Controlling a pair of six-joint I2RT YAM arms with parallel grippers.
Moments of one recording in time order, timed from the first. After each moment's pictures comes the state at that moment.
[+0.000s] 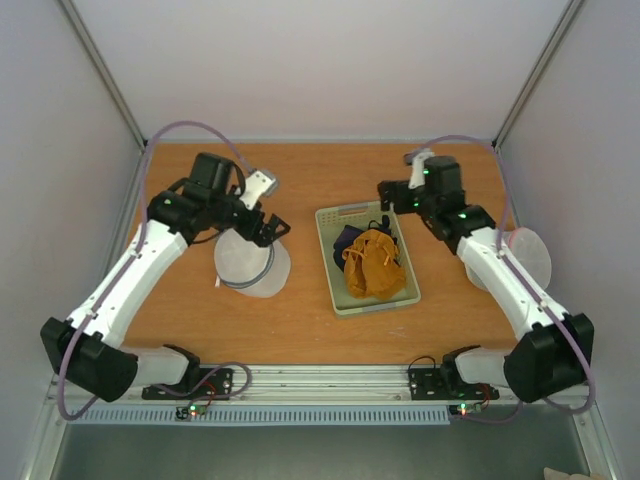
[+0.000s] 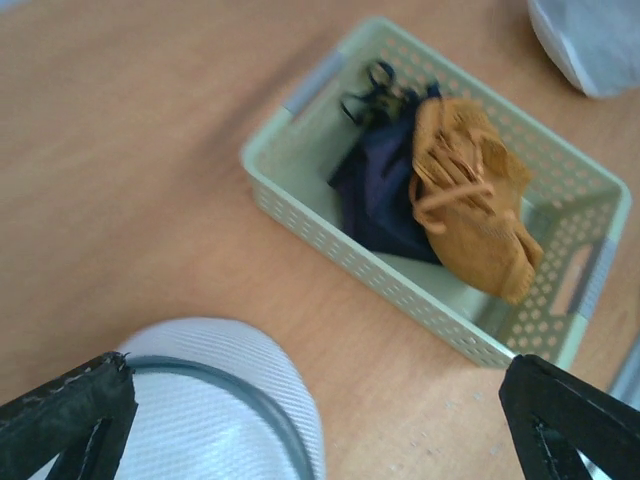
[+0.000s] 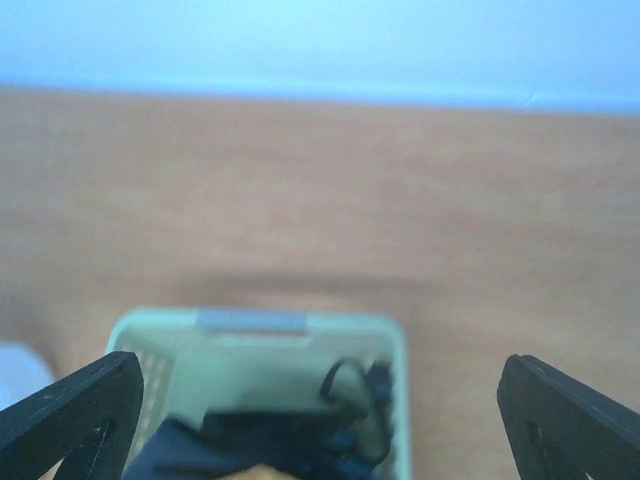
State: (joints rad) left arm -0.41 1.30 1.30 -0.86 0.42 0.17; right arm 0.33 1.32 1.14 -0.44 -0.02 0.18
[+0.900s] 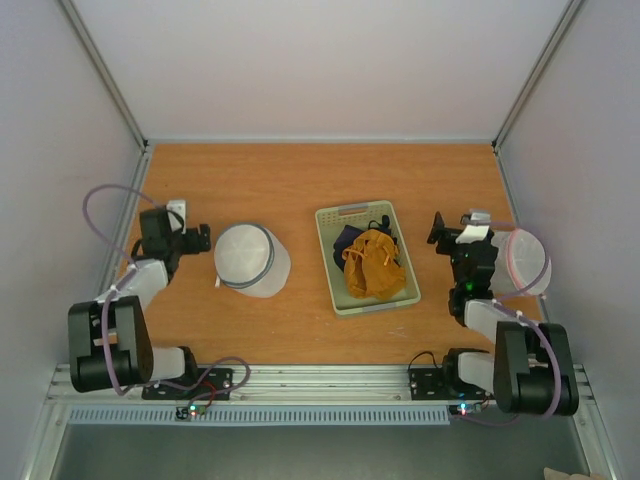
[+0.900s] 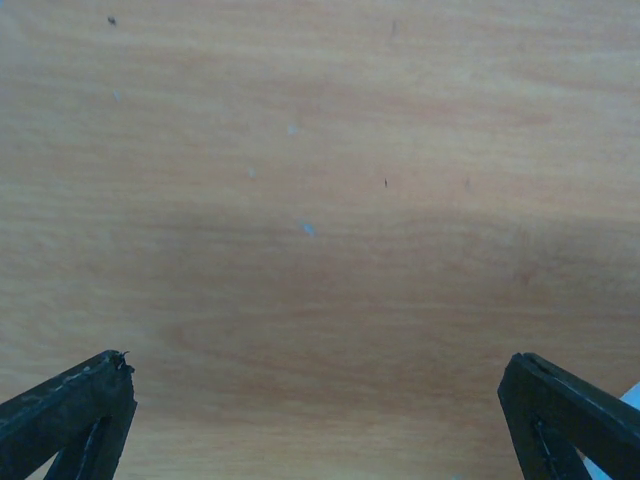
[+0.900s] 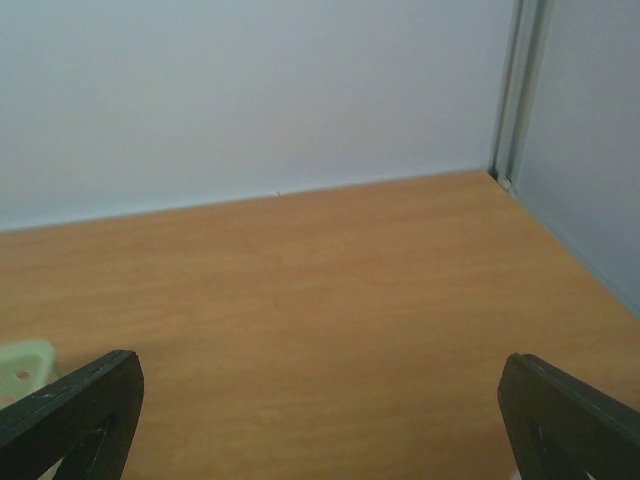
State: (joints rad) left arm 0.17 1.33 0.65 -0.03 0.15 0.04; right arm -0.08 1.18 0.25 0.83 0.01 0.13
